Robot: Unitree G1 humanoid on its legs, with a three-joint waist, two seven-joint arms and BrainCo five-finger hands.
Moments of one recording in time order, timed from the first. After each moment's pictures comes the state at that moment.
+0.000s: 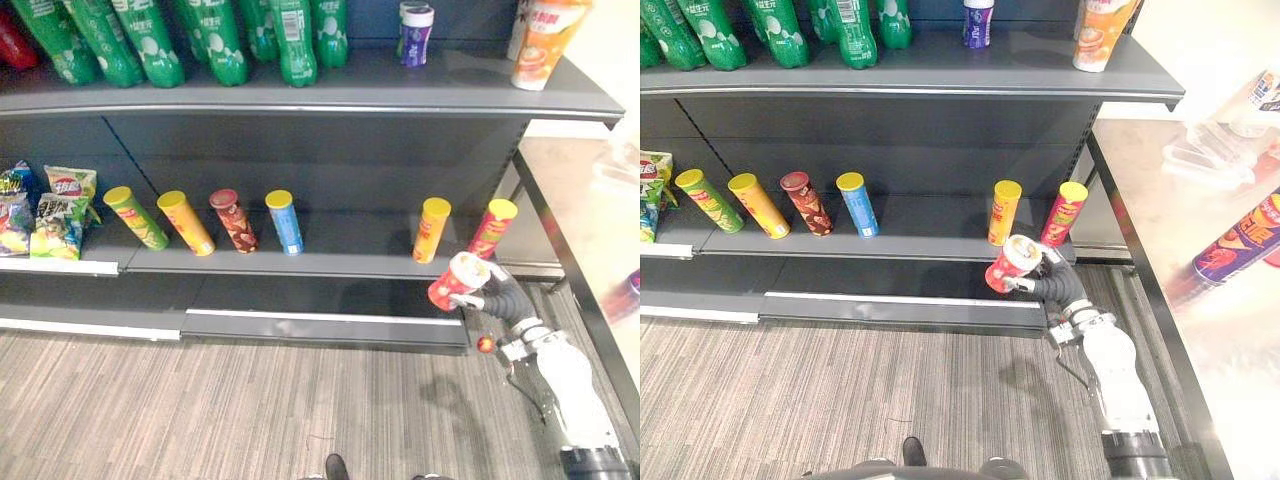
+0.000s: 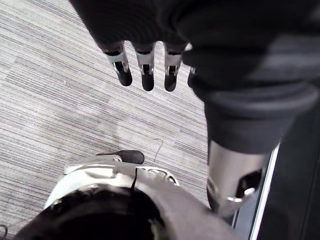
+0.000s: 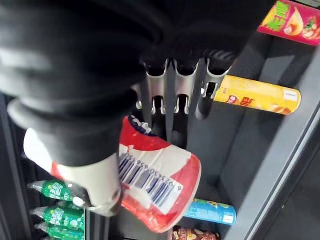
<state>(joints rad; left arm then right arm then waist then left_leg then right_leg) 0.31 0.12 0.08 0.92 -0.26 0.01 0.05 -0.06 -0.40 -0.07 -0.01 0.18 -0.09 0.31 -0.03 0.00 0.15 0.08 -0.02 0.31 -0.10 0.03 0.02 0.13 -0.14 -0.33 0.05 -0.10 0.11</state>
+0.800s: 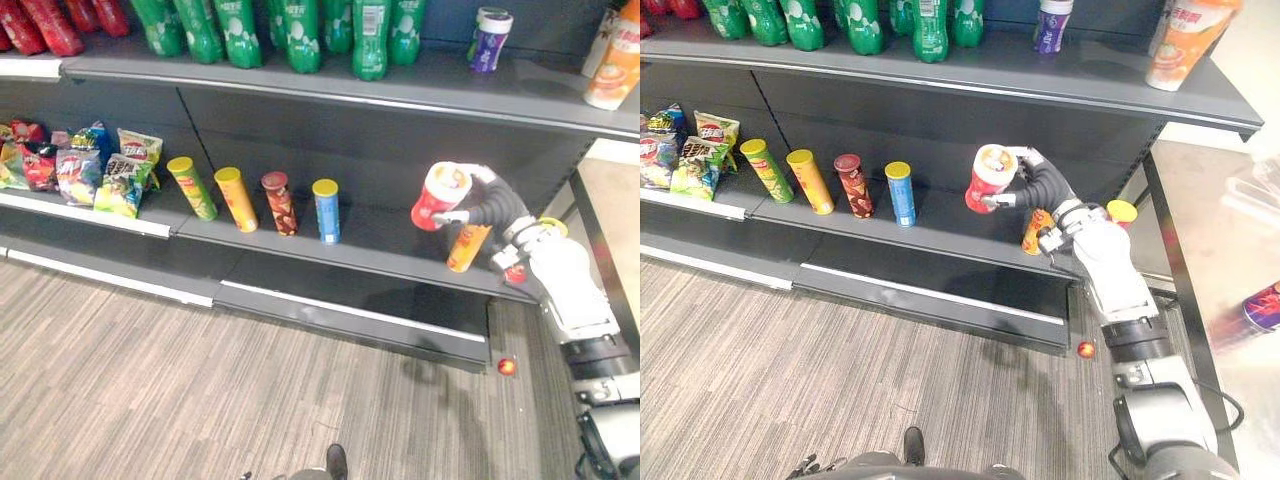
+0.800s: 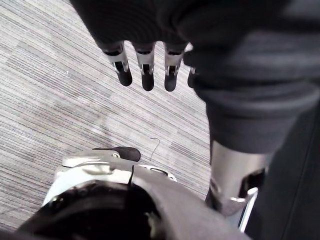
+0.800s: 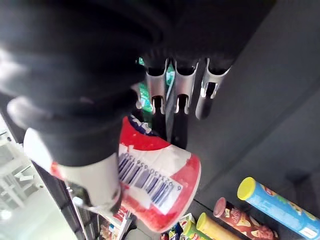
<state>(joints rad) 0.31 0.15 0.02 0.84 -0.22 0.00 0.04 -0.59 -0.58 0.12 0.15 0.16 -0.10 0.30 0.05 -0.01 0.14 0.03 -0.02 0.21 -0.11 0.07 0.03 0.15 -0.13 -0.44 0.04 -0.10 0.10</state>
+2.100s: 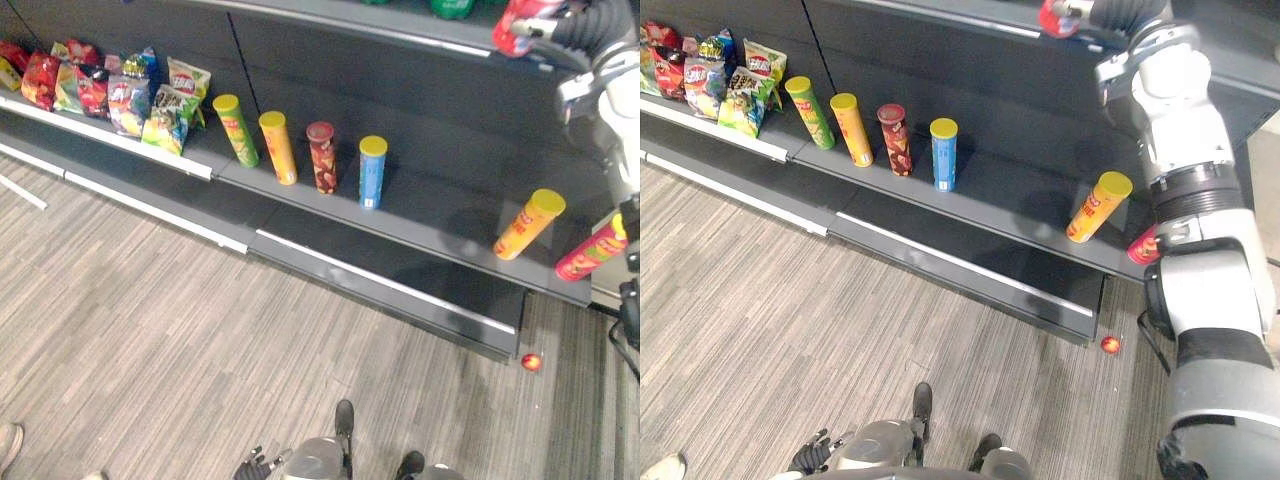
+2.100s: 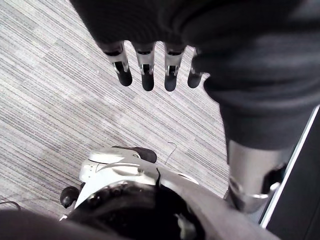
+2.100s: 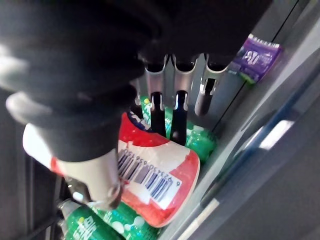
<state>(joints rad) 0.28 0.16 -0.02 0.76 -0.23 0.03 0.03 -1.31 -0.78 0.29 0.72 0.25 0.03 -0.02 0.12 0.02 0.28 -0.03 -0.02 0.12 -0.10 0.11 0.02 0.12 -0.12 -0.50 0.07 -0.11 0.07</state>
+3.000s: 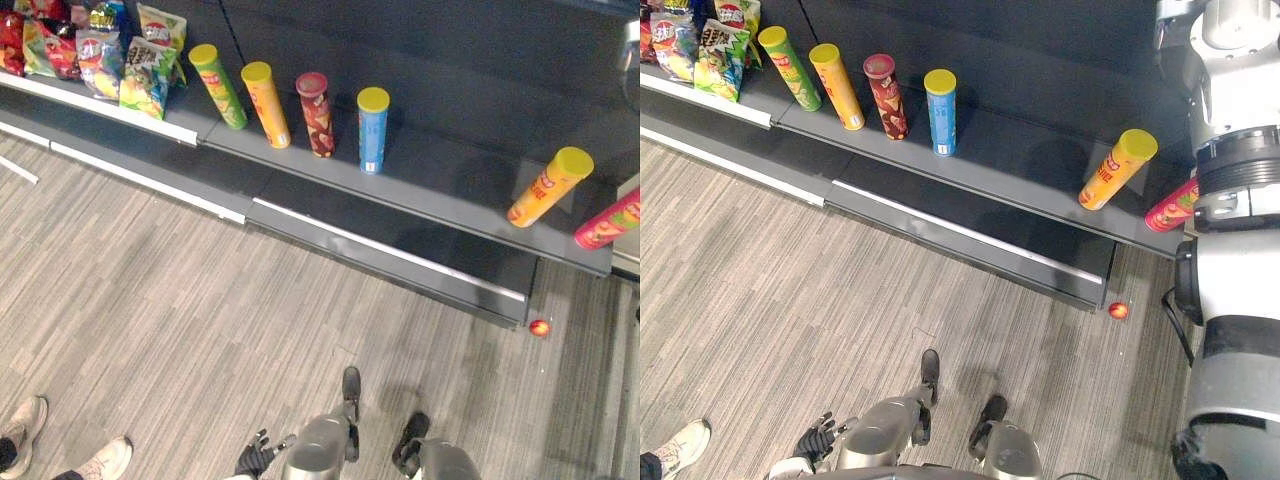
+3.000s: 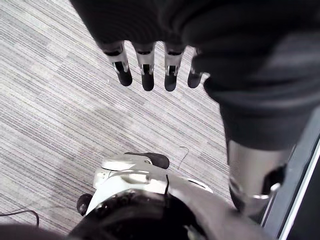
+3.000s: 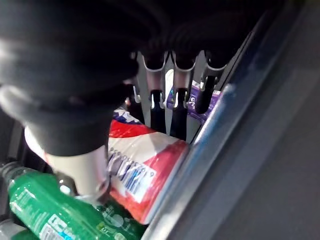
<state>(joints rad) 0.24 0.16 -0.03 0.75 -0.27 0.00 0.03 -1.43 -0.86 0.29 0.76 0.24 0.07 -0.16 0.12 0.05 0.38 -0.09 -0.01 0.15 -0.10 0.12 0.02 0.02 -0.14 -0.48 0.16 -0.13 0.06</state>
